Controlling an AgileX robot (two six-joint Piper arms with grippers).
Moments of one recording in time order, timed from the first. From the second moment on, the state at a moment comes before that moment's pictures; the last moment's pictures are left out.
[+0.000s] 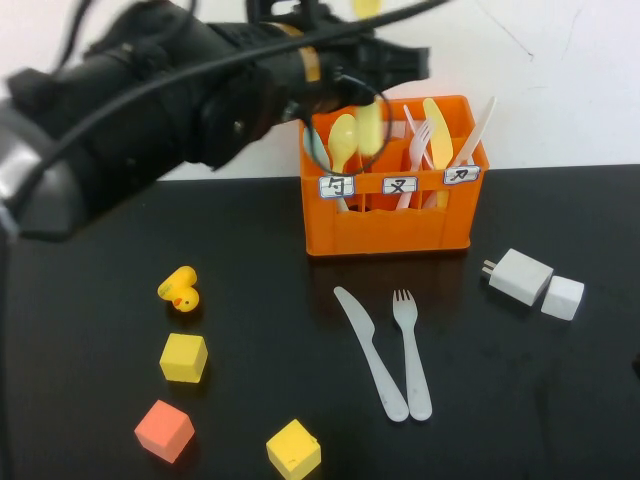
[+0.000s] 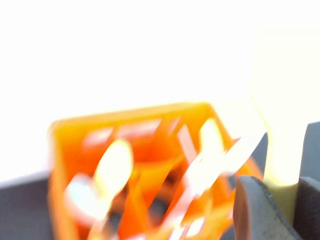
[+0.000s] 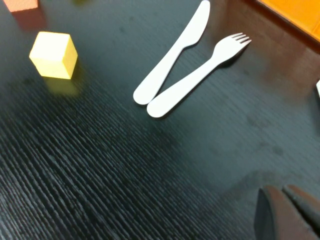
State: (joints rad) right arm -0.02 0.98 -0.64 0.81 0.88 -1.29; left arm -0.62 1.65 -1.55 0.30 0.35 -0.64
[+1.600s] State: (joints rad) right arm -0.02 0.98 -0.64 0.84 0.92 -1.30; left arm -0.48 2.11 -1.55 0.38 -0.40 -0.52
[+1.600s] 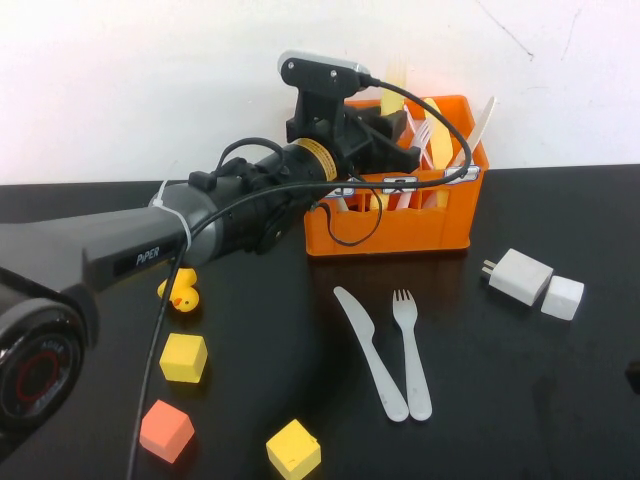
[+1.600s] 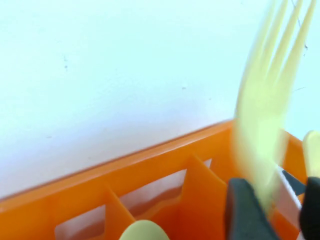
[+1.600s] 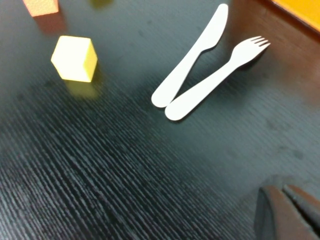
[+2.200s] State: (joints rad) right arm -0.02 0.98 -0.64 0.85 0.94 -1.35; left arm -0.48 1.75 -1.55 0.38 -0.01 -0.50
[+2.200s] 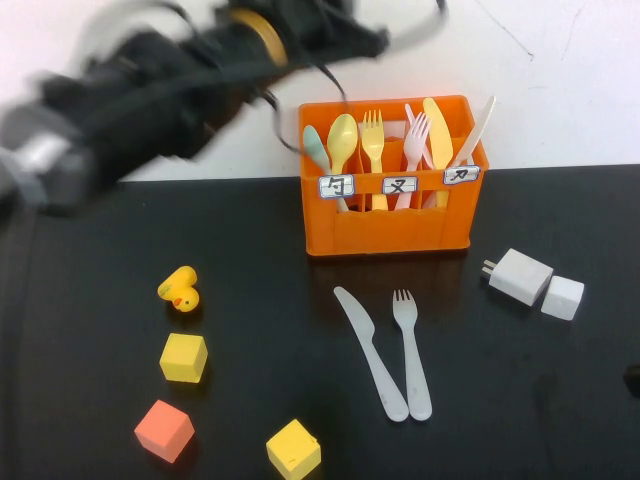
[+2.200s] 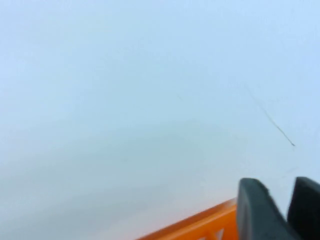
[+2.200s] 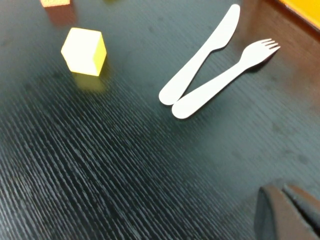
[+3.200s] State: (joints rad) right arm 0.03 1.12 -0.63 0.96 0.88 -1.31; left arm -0.49 1.54 -1.13 -0.53 0.63 -0.06
